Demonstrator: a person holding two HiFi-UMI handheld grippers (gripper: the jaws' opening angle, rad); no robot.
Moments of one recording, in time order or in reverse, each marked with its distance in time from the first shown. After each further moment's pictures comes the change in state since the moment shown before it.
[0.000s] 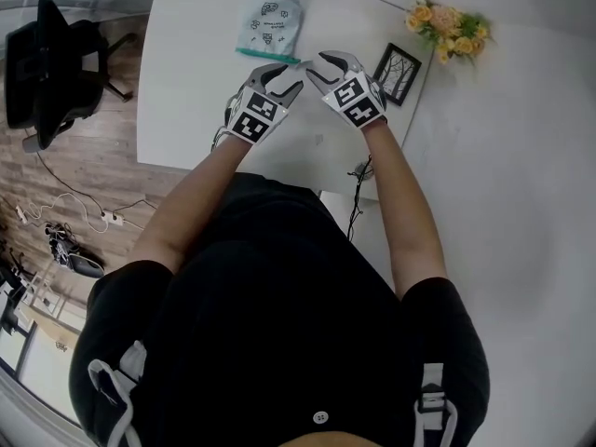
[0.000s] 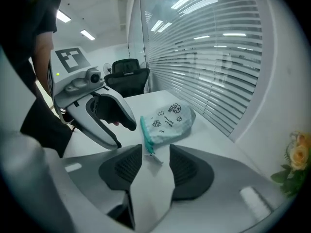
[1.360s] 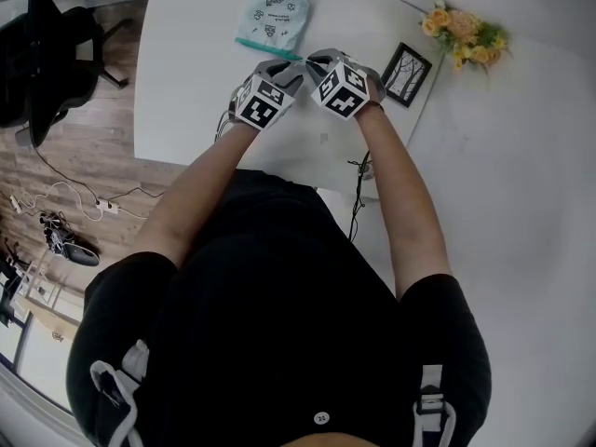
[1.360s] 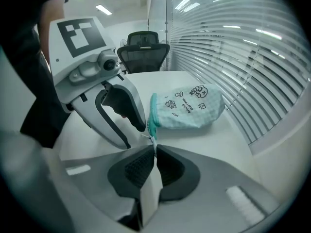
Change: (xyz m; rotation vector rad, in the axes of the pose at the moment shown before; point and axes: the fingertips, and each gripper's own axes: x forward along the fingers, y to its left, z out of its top) left arm 0.042 0.019 -0.050 -0.077 0.127 -0.027; right arm 0.059 0.014 -0.033 -0.217 0.232 0.098
